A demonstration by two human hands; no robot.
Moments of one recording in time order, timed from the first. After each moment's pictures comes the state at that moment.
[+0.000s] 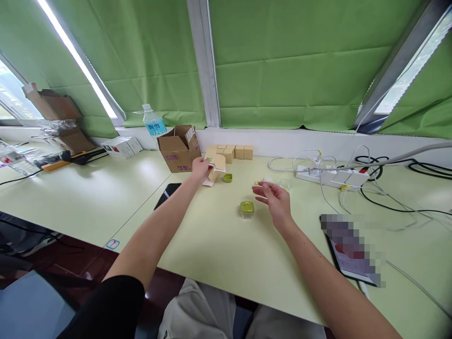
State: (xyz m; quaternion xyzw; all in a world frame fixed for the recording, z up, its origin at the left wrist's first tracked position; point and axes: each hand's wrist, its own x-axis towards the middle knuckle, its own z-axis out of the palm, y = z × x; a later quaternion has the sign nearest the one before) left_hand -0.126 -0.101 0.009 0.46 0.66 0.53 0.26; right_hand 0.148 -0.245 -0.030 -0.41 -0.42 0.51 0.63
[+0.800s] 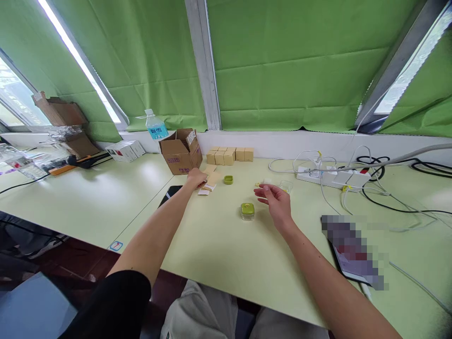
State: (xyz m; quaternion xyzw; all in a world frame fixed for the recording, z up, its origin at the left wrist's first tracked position) left_hand -0.177 -0.080 -0.018 0.52 0.82 0.17 0.15; right_hand 0.151 -0.235 -0.041 -0.44 -0.44 0.48 0.62
